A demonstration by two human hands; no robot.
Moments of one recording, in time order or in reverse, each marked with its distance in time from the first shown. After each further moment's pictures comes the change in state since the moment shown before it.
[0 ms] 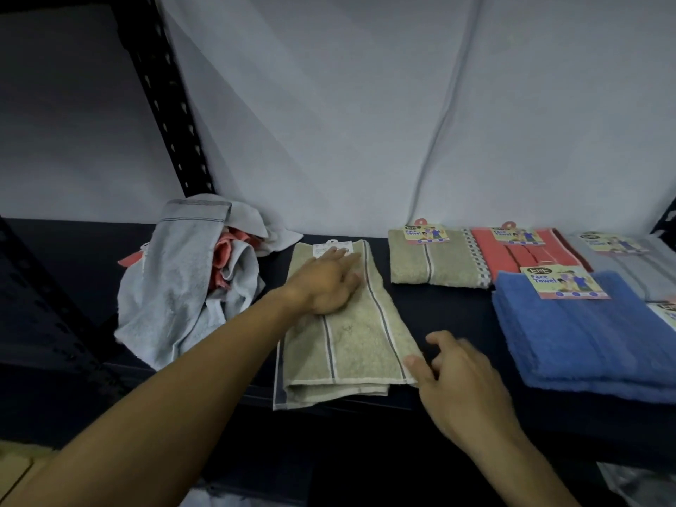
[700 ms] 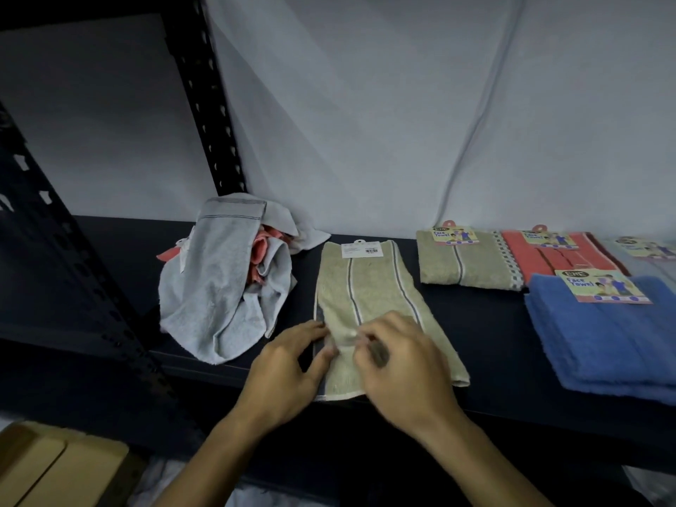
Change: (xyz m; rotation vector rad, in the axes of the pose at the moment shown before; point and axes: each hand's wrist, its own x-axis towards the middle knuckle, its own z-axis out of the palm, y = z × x) left_hand -0.153 -0.039 0.055 -0.319 0.477 -0.080; right_hand -0.004 -0.071 0.047 0.296 0.333 -0.584
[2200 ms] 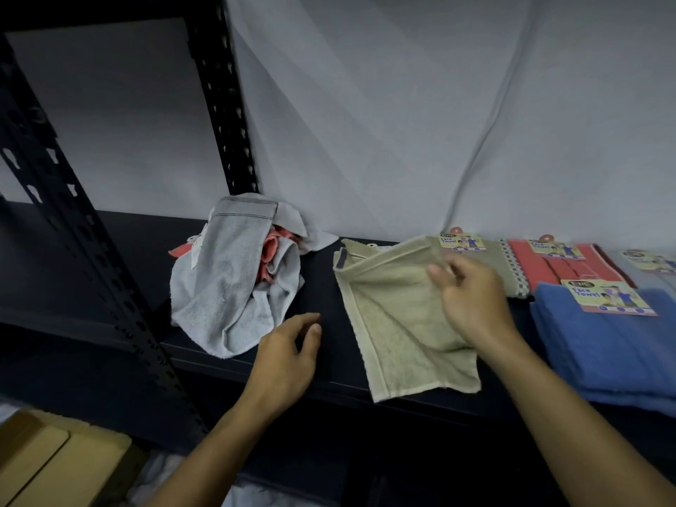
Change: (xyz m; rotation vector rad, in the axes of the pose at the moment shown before) left_hand 0.005 0.017 -0.010 -0.174 0.073 -0.272; right_hand 0.072 0.053 -0.044 0.245 0.076 0.320
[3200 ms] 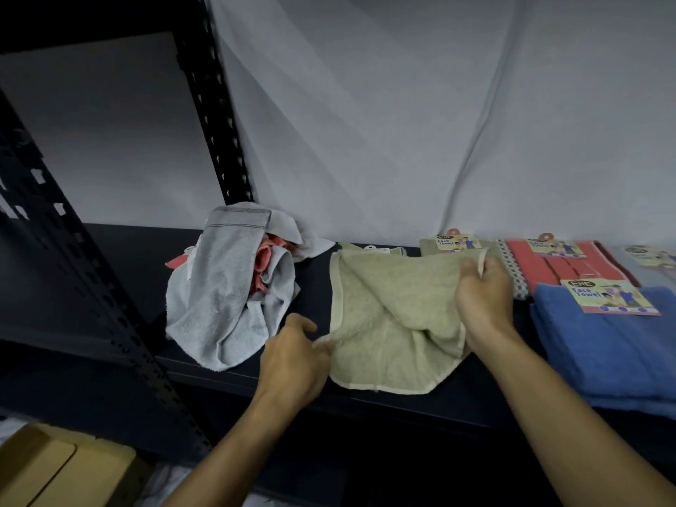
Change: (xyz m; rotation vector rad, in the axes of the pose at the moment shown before) left_hand 0.003 0.045 0.001 0.153 -0.024 -0.258; right_hand 0.023 0.022 0.004 0.248 0.274 0.310
